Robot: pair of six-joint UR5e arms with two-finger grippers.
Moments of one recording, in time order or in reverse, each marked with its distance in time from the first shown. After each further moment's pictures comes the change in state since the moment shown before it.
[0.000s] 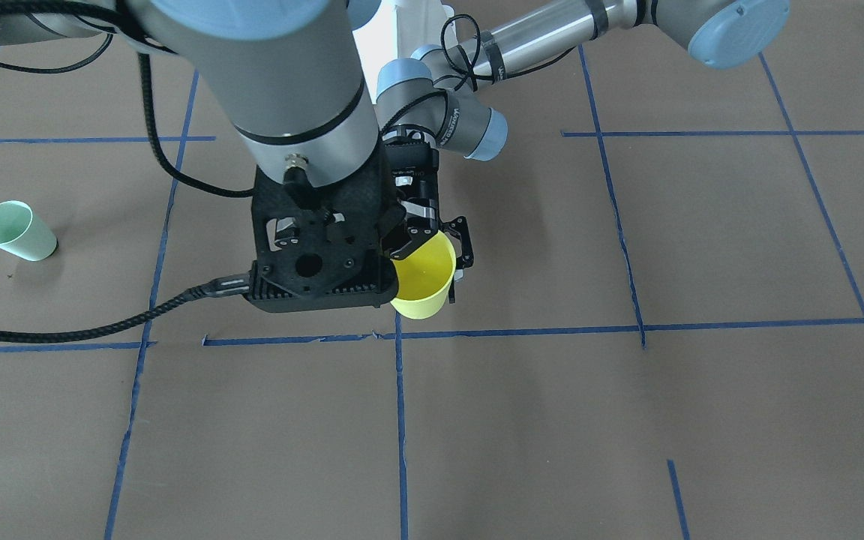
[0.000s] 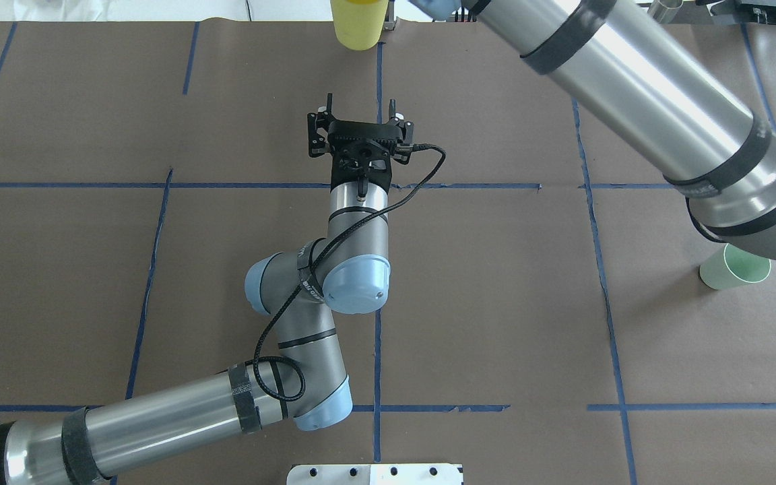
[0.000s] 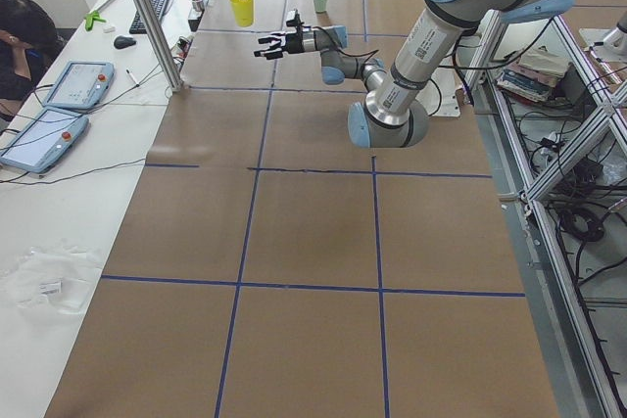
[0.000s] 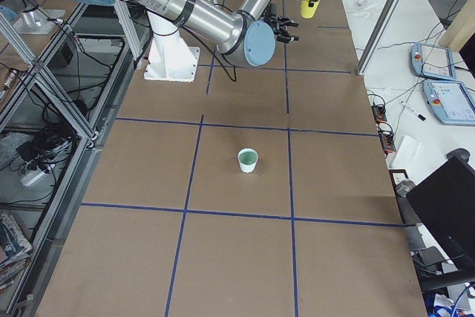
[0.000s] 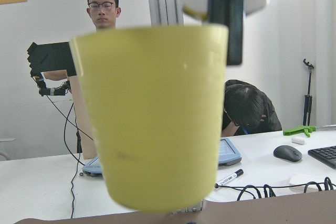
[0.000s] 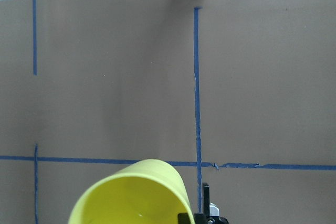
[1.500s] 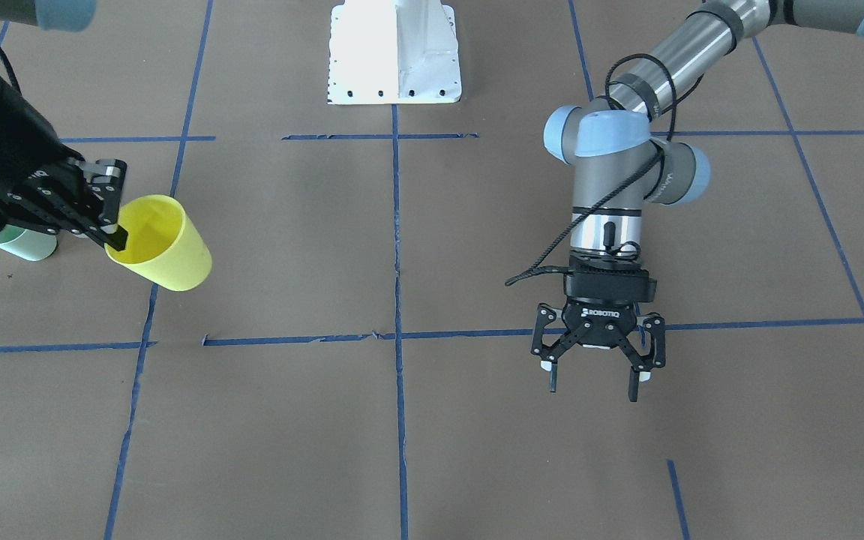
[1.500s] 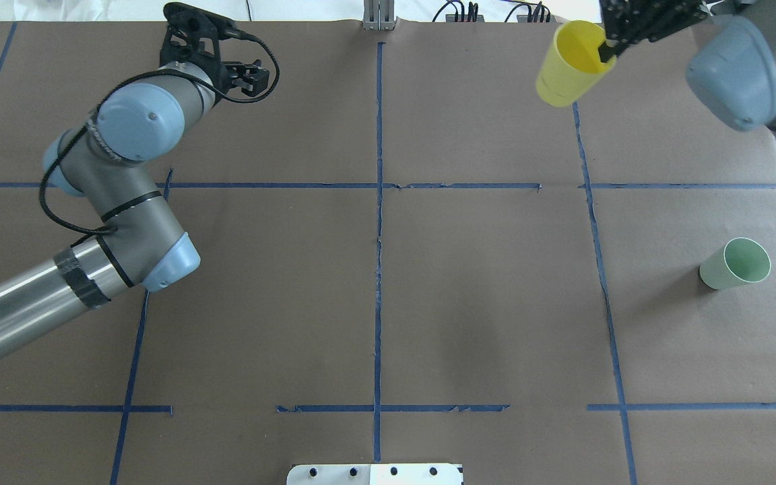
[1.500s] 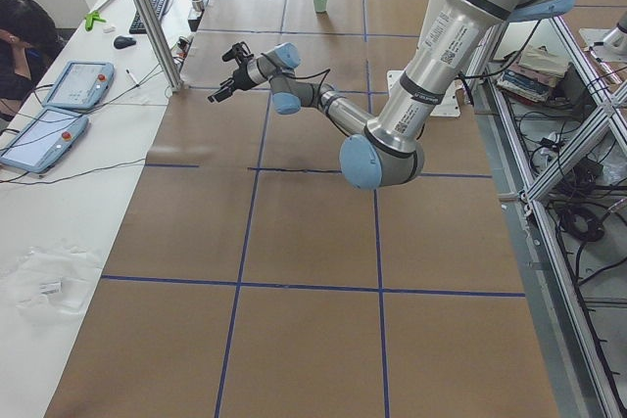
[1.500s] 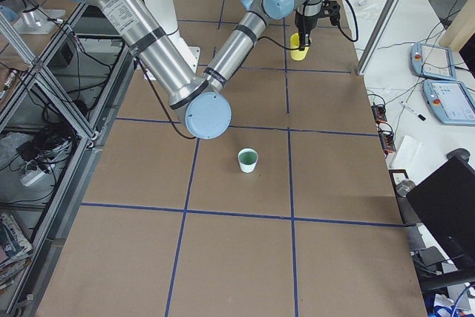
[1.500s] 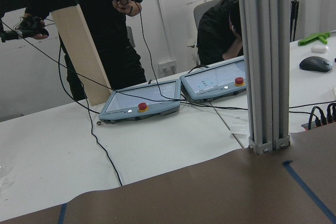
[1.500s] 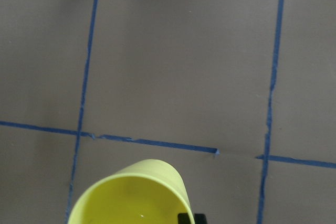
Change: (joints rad) left arm -0.398 0.296 -0.232 0.107 -0.851 0.133; right arm 0.158 -0.663 0.590 -0.006 0.065 -0.296
